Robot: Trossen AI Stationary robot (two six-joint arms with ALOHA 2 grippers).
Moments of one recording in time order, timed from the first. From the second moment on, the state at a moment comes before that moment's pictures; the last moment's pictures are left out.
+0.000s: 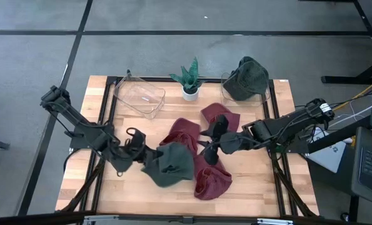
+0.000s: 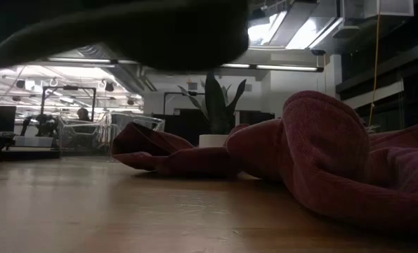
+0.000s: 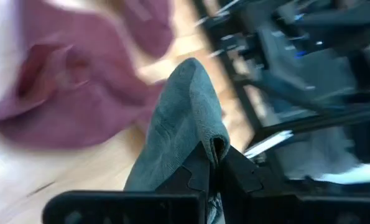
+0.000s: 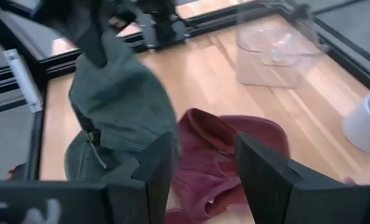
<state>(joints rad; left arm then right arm) -0.65 1.21 0.96 -0.36 -0.72 -1.49 0.37 1.45 1.37 -0.55 0.54 0.49</state>
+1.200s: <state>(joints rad) -0.65 1.16 0.96 -0.06 -0.68 -1.00 0.24 1.49 1.37 -0.38 0.05 0.38</state>
